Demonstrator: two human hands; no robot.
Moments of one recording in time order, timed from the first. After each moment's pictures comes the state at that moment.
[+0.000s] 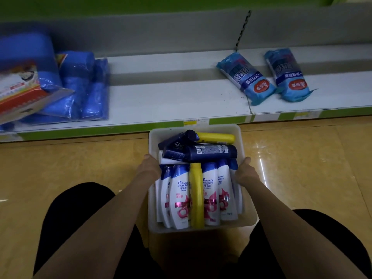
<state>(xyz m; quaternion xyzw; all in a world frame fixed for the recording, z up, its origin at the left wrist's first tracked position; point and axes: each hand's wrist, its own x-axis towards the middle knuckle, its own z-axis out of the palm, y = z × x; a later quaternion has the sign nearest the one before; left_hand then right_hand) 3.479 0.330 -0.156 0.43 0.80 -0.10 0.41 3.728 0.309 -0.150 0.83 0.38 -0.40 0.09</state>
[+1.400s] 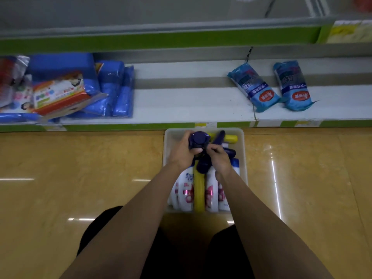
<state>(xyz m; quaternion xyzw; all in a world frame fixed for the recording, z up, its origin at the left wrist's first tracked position) 3.530 0.327 -0.047 0.50 0.67 0.19 0.51 3.646 0.318 -0.064 0.68 0.20 -0.63 -0.33</state>
